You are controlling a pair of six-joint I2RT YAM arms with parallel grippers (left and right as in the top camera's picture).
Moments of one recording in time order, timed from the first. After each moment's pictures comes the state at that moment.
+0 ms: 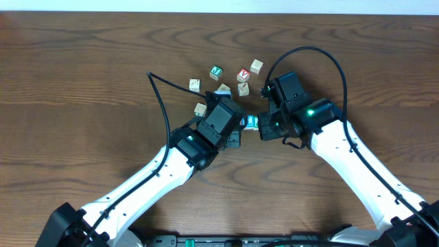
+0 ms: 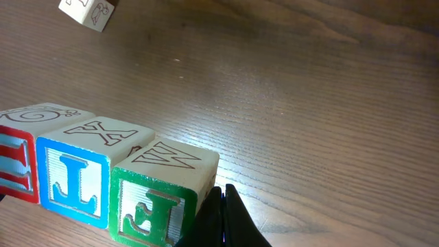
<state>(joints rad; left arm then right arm) -0.75 1.46 1.01 -0.49 -0.13 -0.66 0.49 1.51 1.18 -0.86 -0.07 0.30</state>
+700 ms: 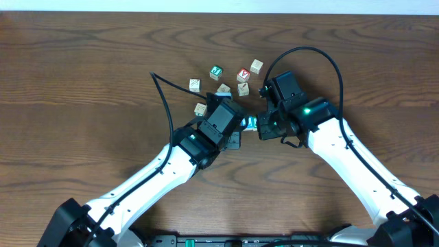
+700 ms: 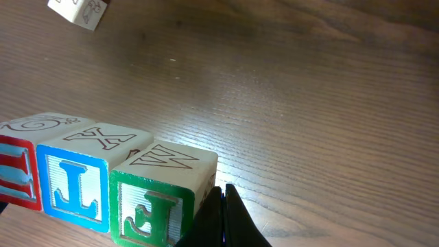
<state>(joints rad) -0.75 1.48 1.01 -0.50 -0.13 -0.66 0.49 1.53 1.18 -0.85 -0.06 0.30</state>
